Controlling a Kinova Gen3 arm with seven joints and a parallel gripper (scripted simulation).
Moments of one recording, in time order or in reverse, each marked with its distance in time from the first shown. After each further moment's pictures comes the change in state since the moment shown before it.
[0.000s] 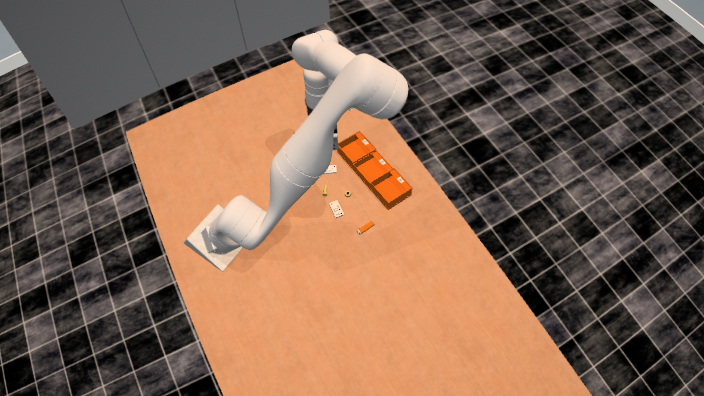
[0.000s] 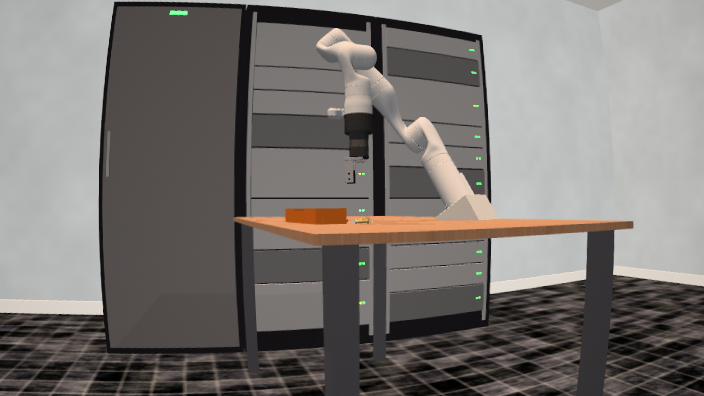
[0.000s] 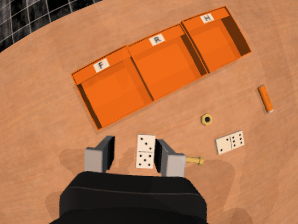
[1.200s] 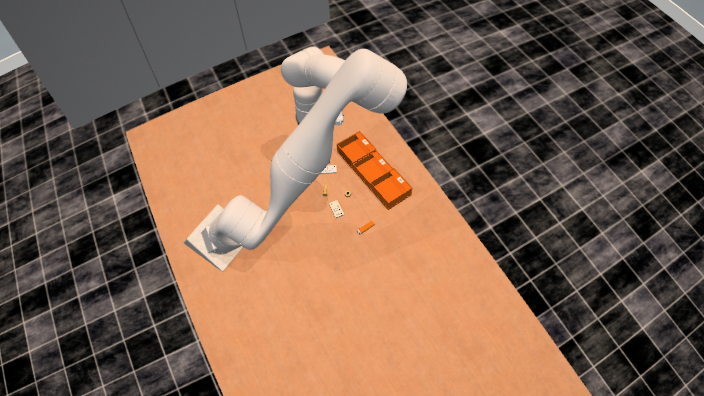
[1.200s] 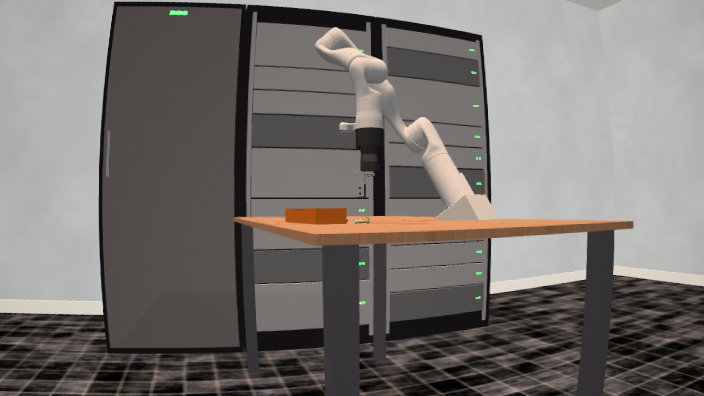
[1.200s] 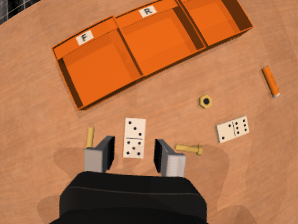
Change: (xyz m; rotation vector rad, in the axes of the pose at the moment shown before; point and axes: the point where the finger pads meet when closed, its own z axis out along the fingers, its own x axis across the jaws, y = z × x) arm 0.018 0.026 0.037 0.011 0.003 -0.003
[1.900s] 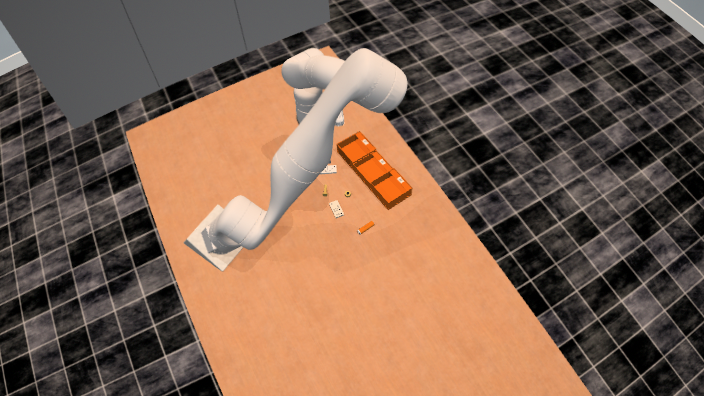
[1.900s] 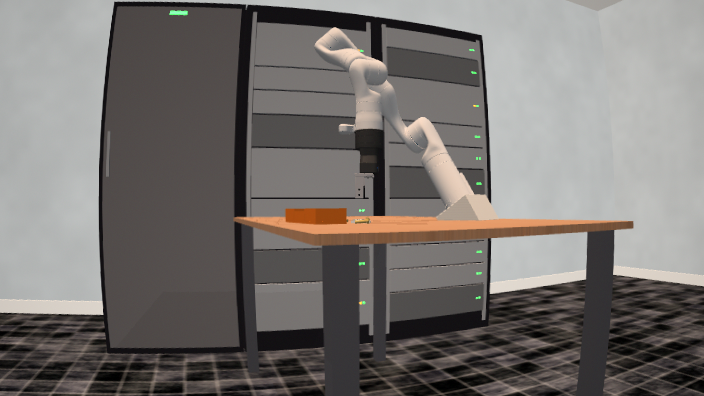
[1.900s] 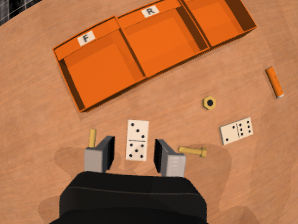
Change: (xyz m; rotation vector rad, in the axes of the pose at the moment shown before) arm -0.003 -0.002 0.004 0.003 -0.010 0.003
